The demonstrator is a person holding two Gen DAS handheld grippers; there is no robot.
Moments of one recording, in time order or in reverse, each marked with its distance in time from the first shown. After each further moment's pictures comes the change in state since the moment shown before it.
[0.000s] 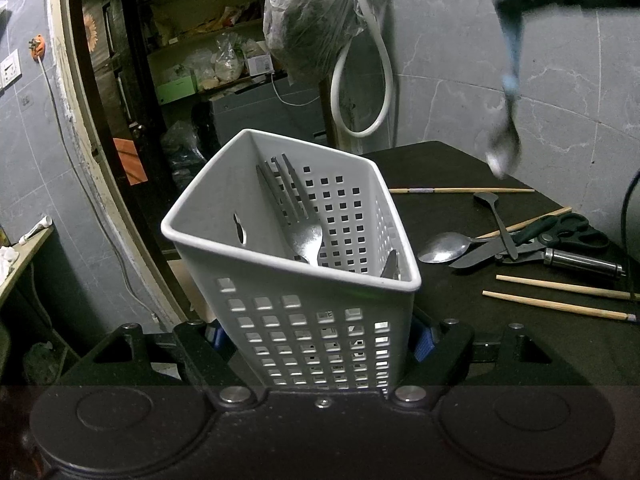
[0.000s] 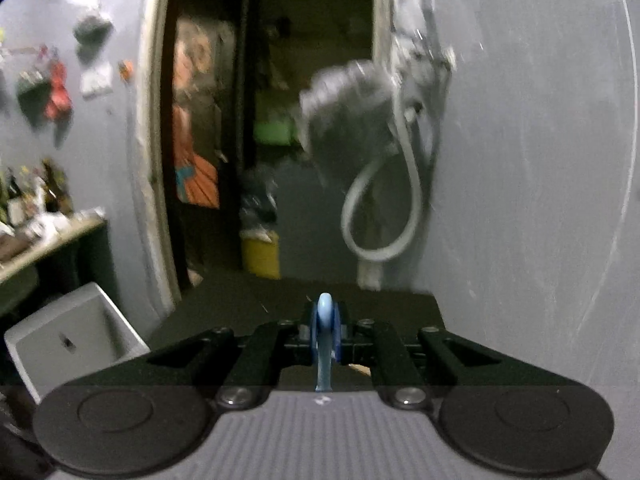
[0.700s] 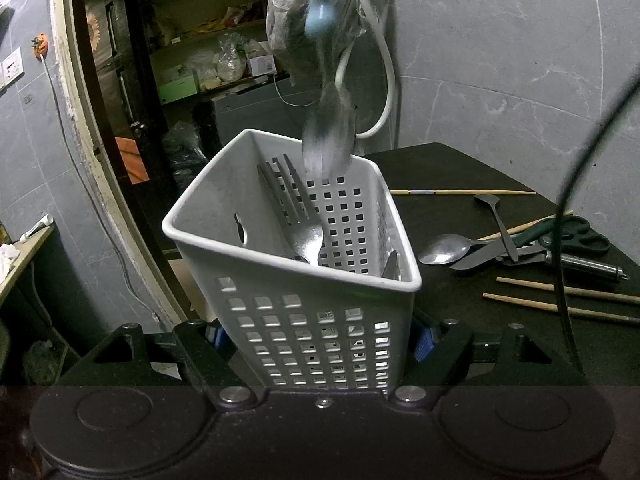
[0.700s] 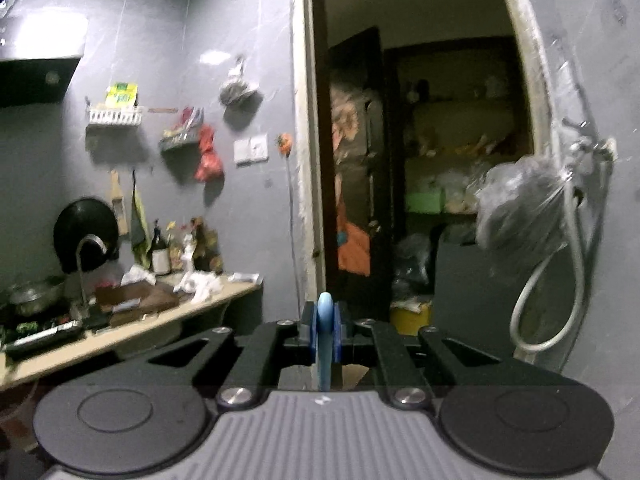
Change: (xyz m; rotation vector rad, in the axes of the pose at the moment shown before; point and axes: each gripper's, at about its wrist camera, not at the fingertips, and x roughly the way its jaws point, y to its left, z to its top) left arm -0.001 0.001 0.001 -0.001 -0.002 0.002; right arm 0.000 0.085 0.059 -0.080 -0.103 0.422
